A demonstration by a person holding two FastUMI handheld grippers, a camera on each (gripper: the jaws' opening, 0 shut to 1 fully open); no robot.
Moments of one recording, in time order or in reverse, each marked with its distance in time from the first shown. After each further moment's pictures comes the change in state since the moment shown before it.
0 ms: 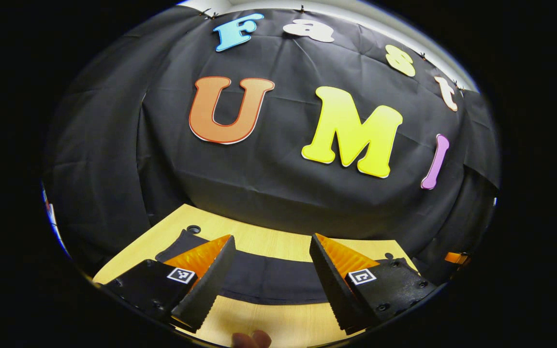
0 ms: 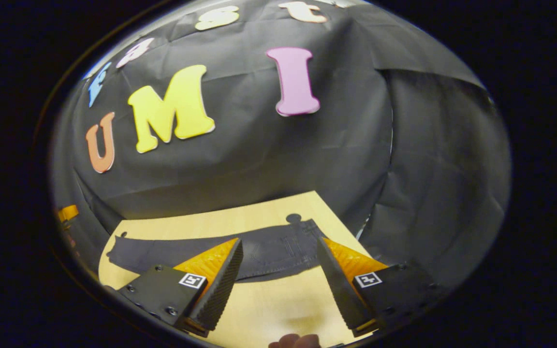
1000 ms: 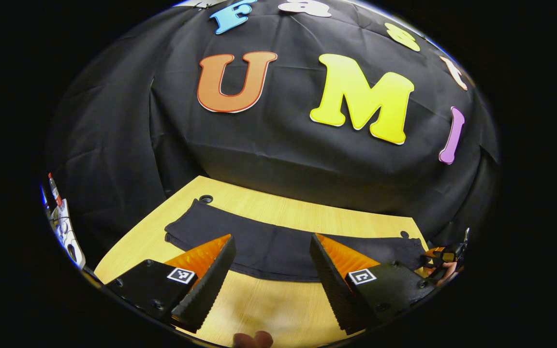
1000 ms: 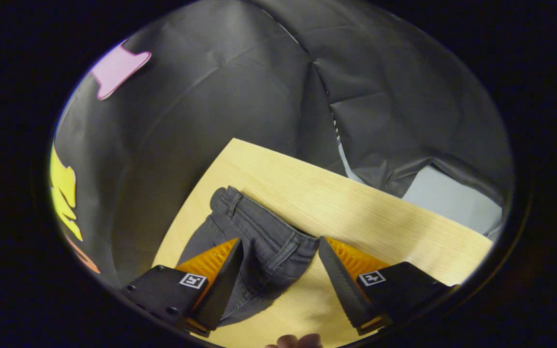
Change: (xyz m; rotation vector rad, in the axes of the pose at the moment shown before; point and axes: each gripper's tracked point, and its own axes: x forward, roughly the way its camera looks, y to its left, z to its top) left arm -0.008 -0.013 -0.059 0.008 0.175 0.131; right arm 0.193 -0.116 -0.078 0.561 0.245 -0.193
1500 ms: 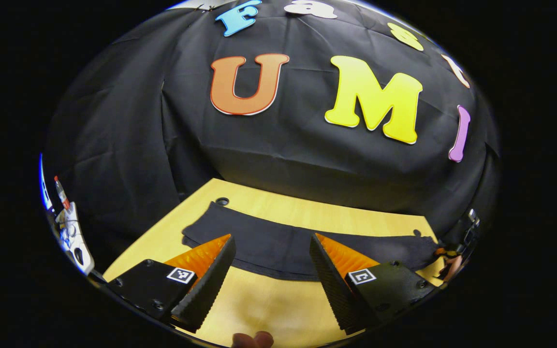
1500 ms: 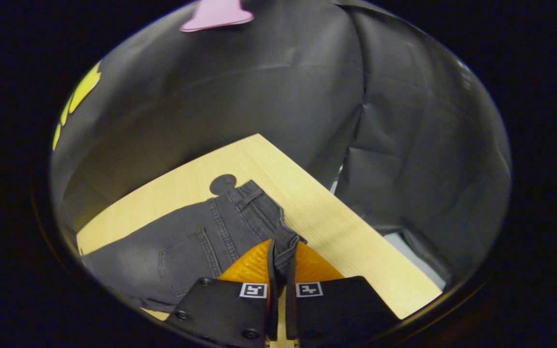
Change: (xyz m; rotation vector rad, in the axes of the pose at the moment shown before) left arm -0.008 0.046 0.003 0.049 -0.029 0.084; right arm -0.022 0.031 0.016 -0.471 -0.155 -0.105
